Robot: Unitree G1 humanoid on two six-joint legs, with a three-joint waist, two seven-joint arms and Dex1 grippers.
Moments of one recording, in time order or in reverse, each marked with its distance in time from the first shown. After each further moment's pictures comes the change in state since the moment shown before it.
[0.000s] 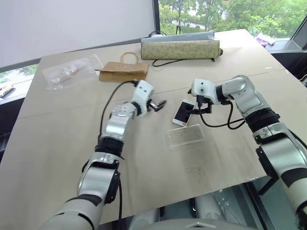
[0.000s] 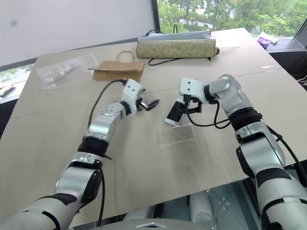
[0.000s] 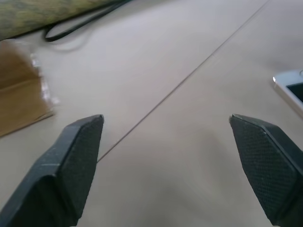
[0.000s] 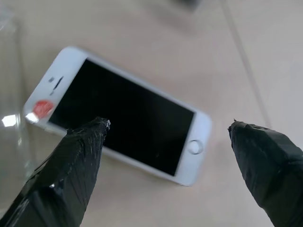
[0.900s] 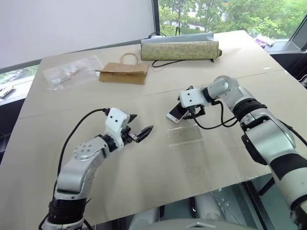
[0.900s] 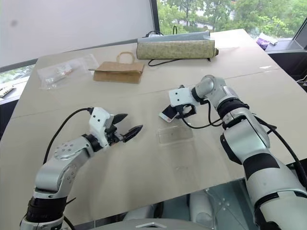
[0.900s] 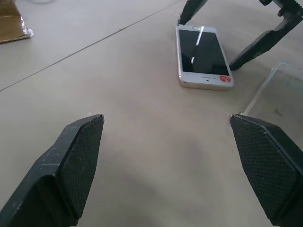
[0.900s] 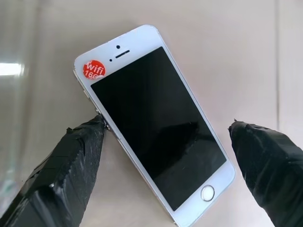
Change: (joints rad) left arm 0.575 0.167 0.058 -0.804 -0.243 0.341 0.019; right arm -0.212 0.167 0.067 0.476 -0.178 -0.373 -0.129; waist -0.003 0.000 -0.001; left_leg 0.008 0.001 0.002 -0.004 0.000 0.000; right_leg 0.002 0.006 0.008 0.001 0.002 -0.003
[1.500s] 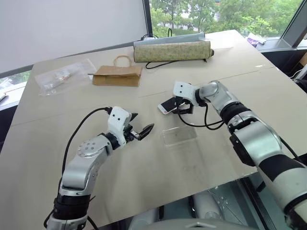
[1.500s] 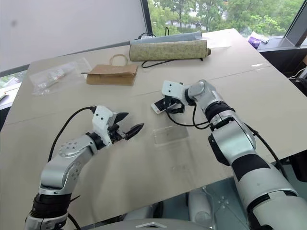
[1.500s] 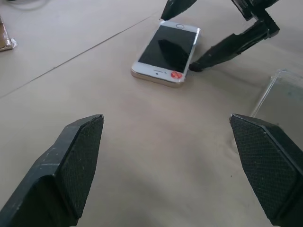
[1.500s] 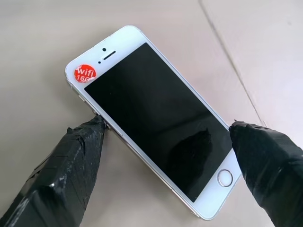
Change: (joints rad) left arm -0.021 -0.017 -0.001 0.024 0.008 -0.003 0.028; right arm -0.005 0.146 -0.169 0.069 0.068 0.344 -0.280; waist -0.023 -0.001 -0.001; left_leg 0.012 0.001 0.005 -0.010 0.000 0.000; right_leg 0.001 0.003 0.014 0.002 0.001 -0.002
